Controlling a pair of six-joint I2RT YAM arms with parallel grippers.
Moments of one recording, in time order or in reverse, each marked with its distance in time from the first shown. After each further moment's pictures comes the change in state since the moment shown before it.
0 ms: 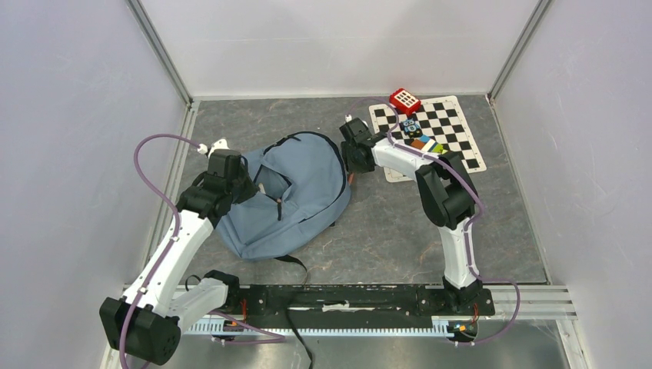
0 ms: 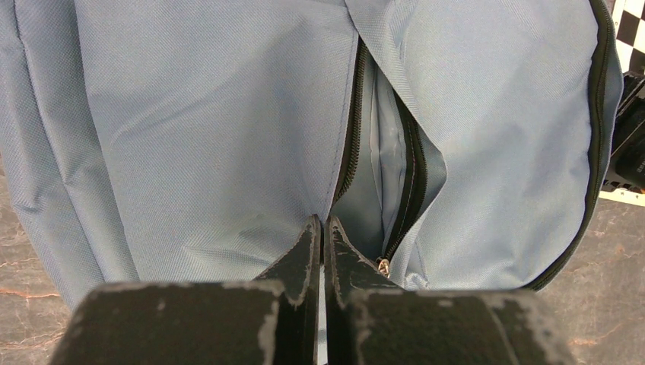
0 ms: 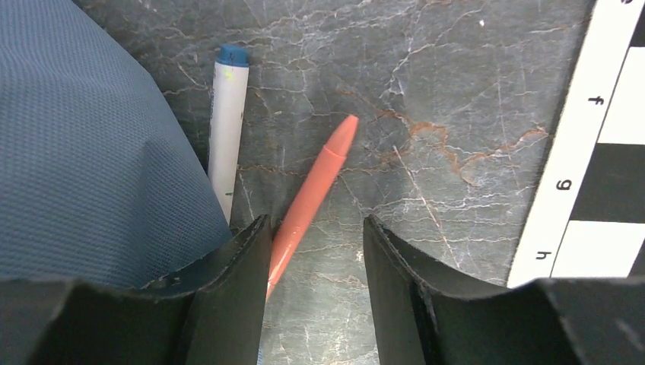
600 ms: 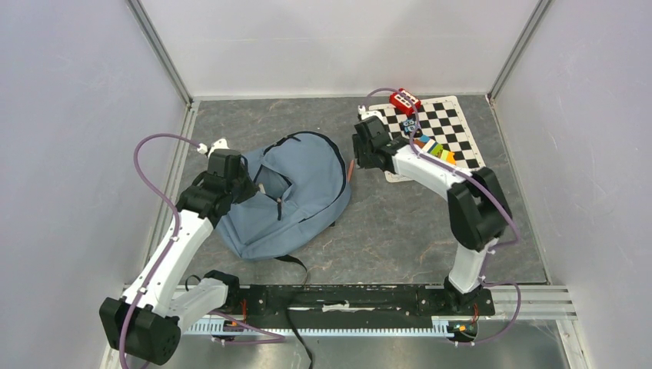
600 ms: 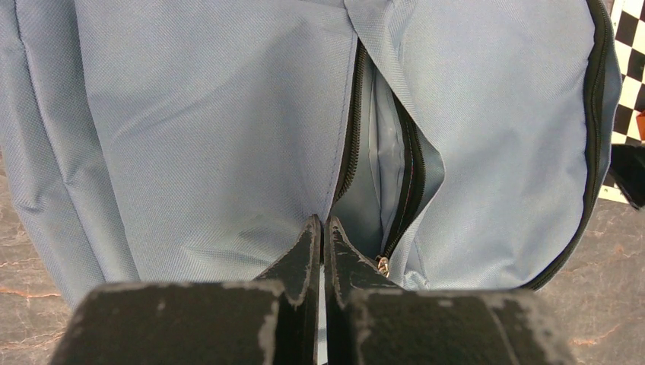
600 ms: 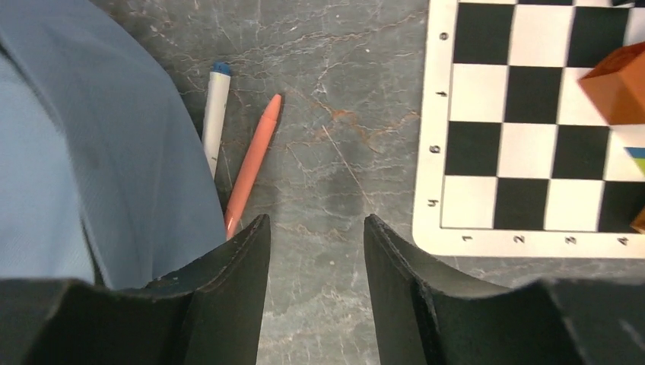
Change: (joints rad) left arm -0.001 0.003 0.006 -0.003 -0.001 0.000; right arm -0.006 -0.337 -0.256 0.140 0.103 -0.068
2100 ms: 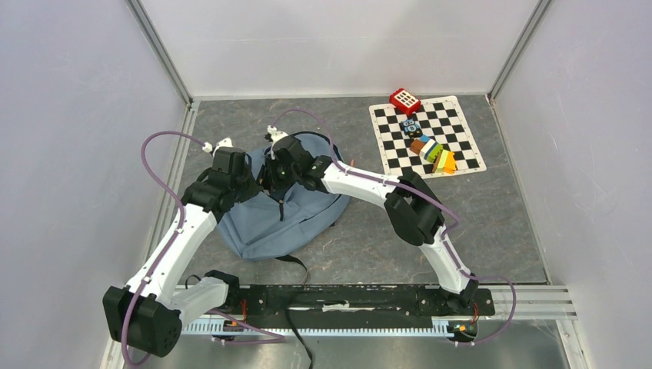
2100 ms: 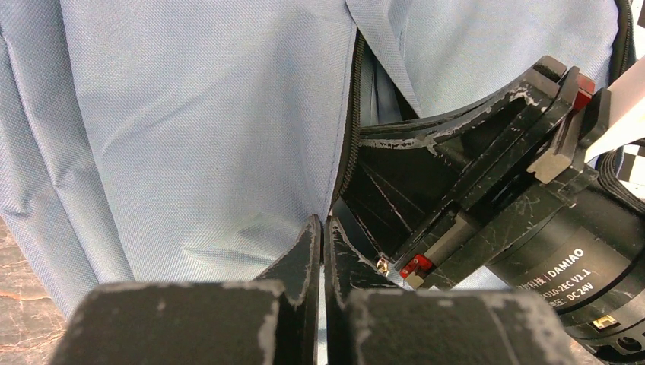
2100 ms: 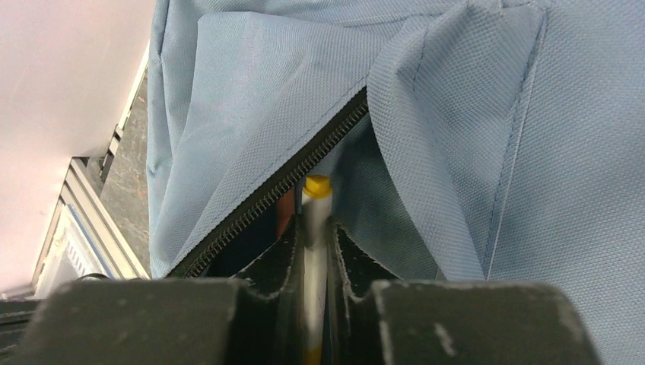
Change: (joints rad) left arm -0.008 0.051 0.000 0.013 0.012 0.001; right arm 0.390 0.451 0.504 0.173 -0.397 0.262
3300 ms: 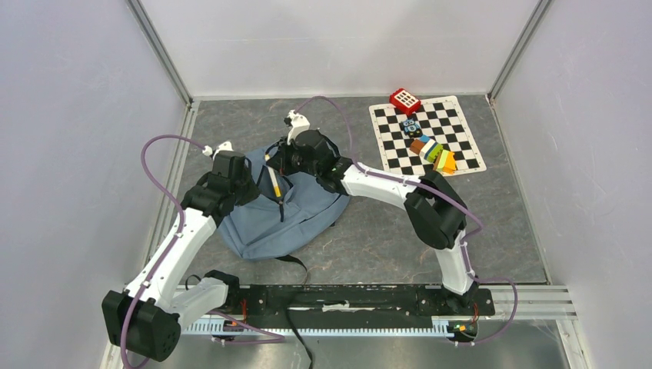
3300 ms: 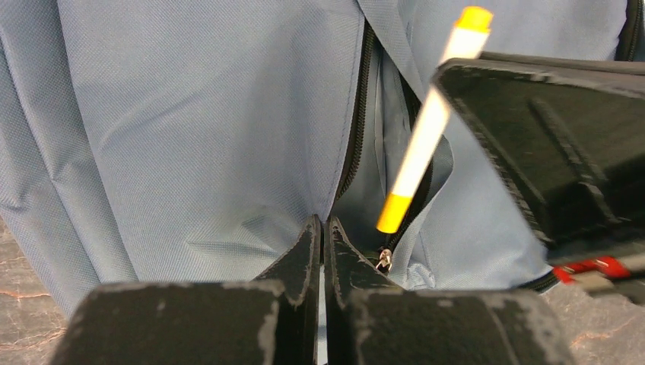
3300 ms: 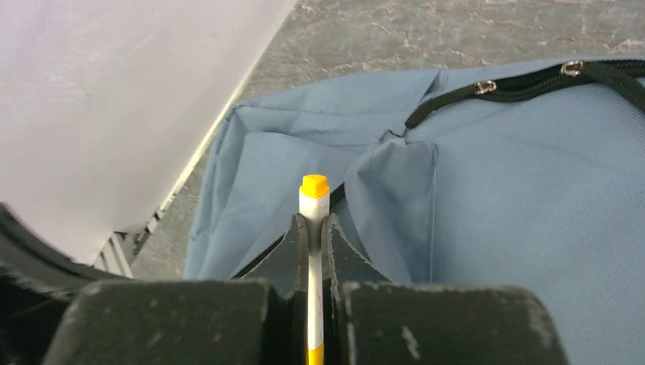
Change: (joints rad) left arm -0.005 -0.029 -0.037 0.007 0.003 -0.001; right arm -0.054 -0.195 -0.266 0.388 0.083 -0.023
